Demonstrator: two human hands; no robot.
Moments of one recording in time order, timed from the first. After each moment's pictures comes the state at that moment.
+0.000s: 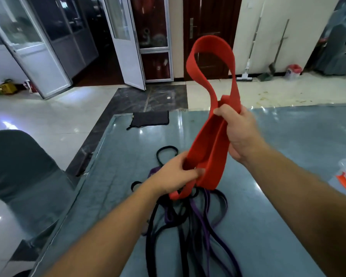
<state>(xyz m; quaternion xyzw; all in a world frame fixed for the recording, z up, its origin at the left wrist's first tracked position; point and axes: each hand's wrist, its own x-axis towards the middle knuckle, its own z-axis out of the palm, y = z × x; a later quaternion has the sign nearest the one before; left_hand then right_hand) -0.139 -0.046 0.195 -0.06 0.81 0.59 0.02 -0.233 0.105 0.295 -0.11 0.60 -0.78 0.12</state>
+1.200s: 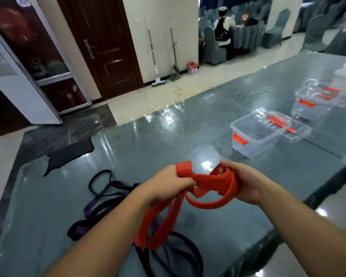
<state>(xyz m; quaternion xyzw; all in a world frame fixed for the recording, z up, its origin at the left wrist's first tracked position) -0.172 0.129 0.209 0.12 0.82 0.51 0.24 -0.168 0.370 0.178 0.23 0.50 -0.79 0.27</state>
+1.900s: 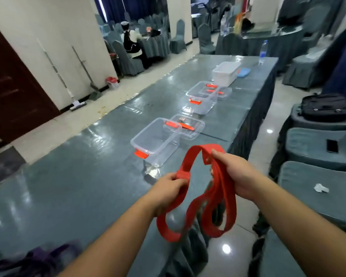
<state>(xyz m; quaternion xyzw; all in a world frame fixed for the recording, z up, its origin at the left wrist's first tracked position) -0.162 0.479 0.179 0.08 0.78 0.52 0.34 -0.080 0.675 0.197 0.27 0.54 -0.80 0.00</state>
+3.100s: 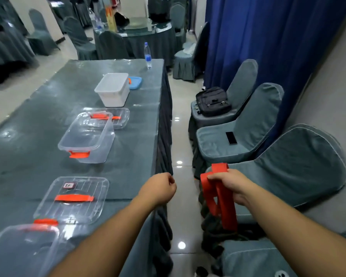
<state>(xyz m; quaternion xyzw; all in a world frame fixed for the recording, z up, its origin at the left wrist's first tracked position) -0.363 0.959 0.118 0.52 0.81 0.10 0.27 -0.151 1.075 0.115 0.58 0.45 -0.66 -0.16</state>
